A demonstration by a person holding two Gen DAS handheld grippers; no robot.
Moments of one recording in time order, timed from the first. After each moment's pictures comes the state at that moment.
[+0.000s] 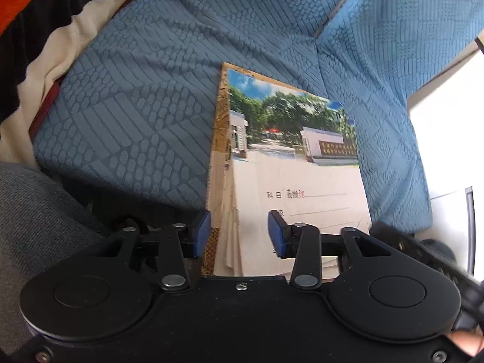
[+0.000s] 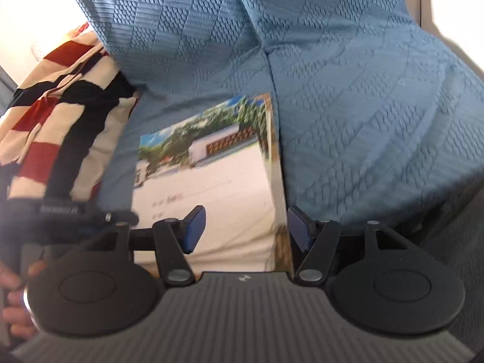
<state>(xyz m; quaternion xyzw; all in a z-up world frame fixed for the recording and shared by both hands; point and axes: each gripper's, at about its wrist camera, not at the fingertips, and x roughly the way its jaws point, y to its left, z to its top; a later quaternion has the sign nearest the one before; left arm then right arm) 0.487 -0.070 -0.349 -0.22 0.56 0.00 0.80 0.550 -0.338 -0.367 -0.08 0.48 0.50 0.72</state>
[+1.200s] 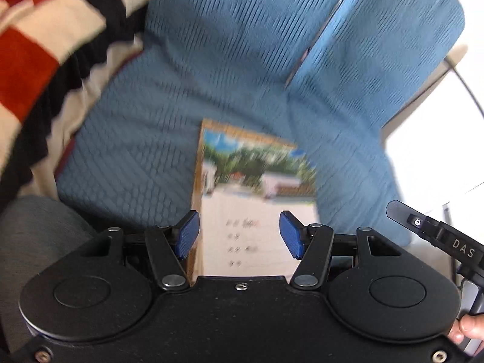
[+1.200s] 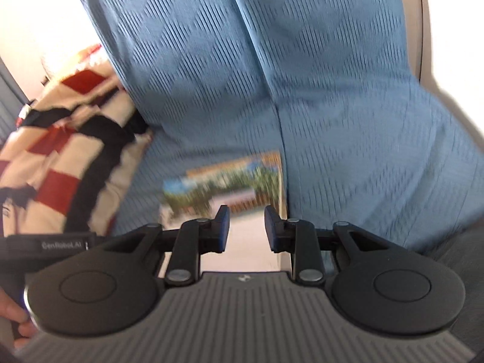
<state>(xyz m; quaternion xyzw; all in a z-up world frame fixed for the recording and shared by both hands) 0.465 -0.074 -0.257 -0.22 0.48 0.00 0.85 0.548 -0.345 -0.269 -0.06 0.41 0.53 0.74</state>
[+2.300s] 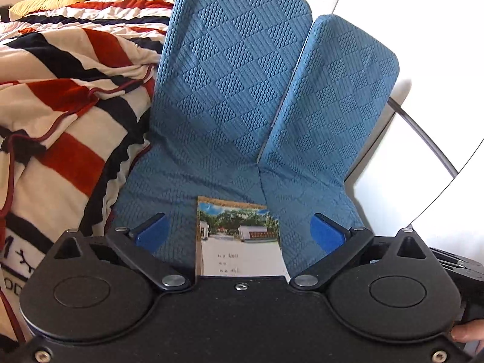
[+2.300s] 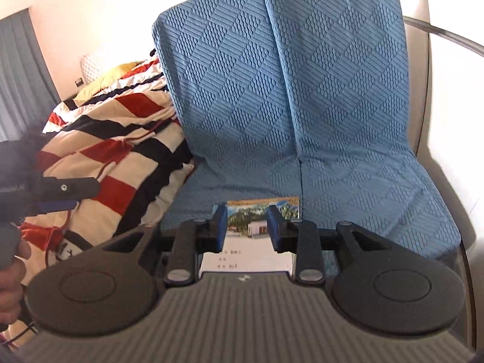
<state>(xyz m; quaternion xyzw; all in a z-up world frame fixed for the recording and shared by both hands) 0.354 -0.083 -0.117 -0.16 0.36 0.01 0.92 0.494 -0.425 -0.176 -0.08 0.33 0.57 0.75</state>
